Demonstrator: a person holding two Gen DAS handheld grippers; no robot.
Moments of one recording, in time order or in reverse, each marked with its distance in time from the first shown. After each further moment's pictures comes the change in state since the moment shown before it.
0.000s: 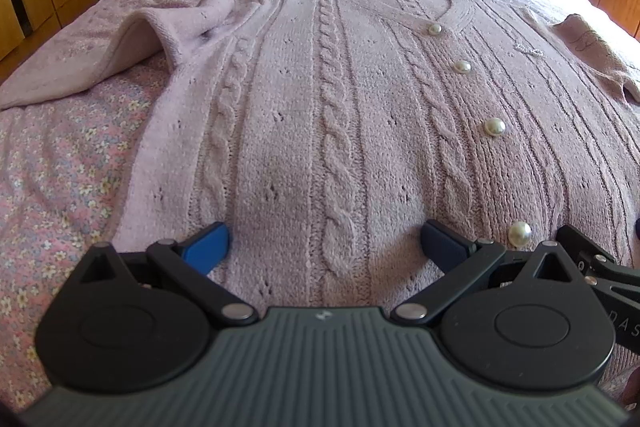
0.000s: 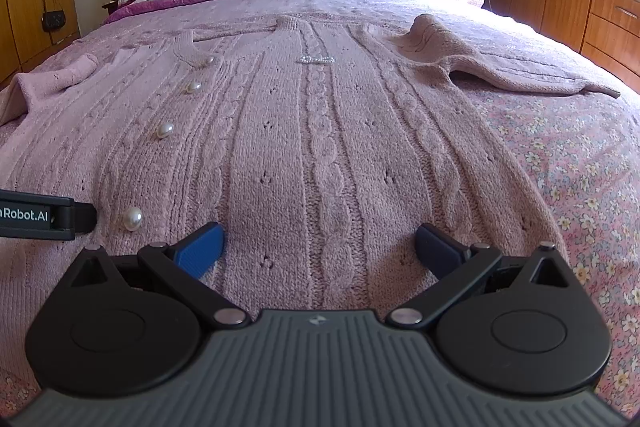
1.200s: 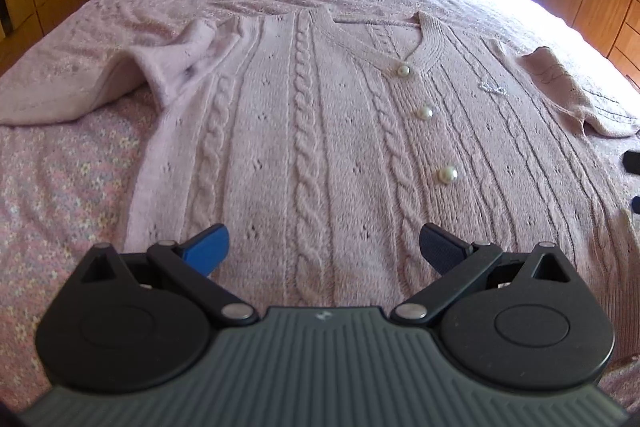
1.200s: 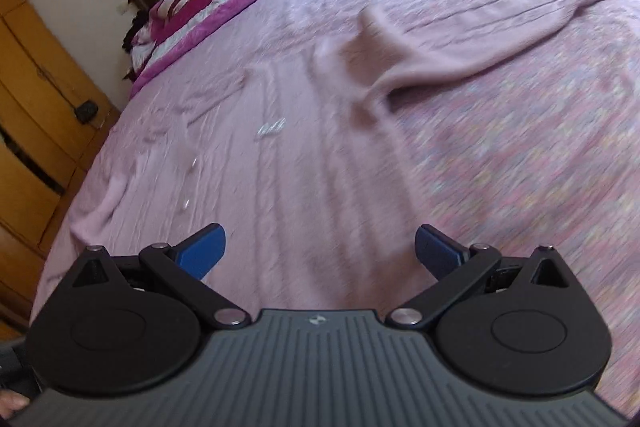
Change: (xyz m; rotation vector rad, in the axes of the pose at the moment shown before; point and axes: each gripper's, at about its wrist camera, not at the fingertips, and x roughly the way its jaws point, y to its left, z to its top) left arm -0.028 -0.001 0.031 -0.020 -0.008 -0.090; right arm 0.003 -0.138 0.079 0.409 0.121 0.289
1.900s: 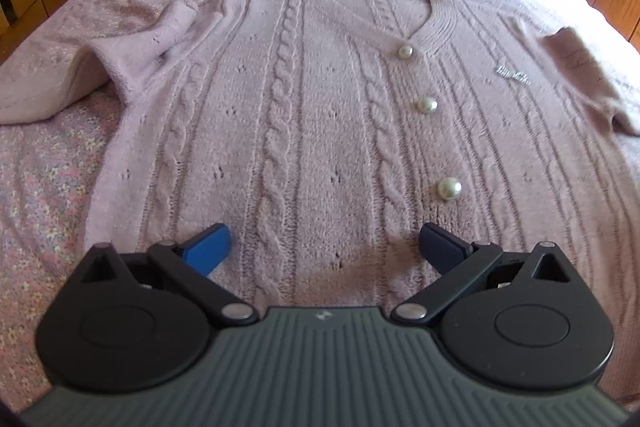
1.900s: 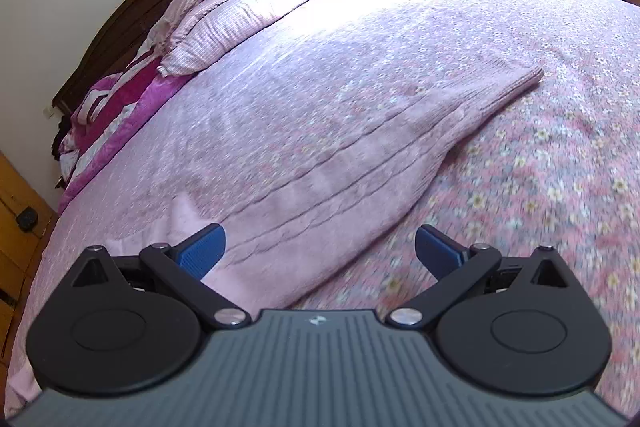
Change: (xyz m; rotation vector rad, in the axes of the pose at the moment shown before) left arm 0.043 -0.023 0.016 0.004 0.096 0.056; right arm 0.037 -0.155 0.136 0.156 -0.243 -0.179
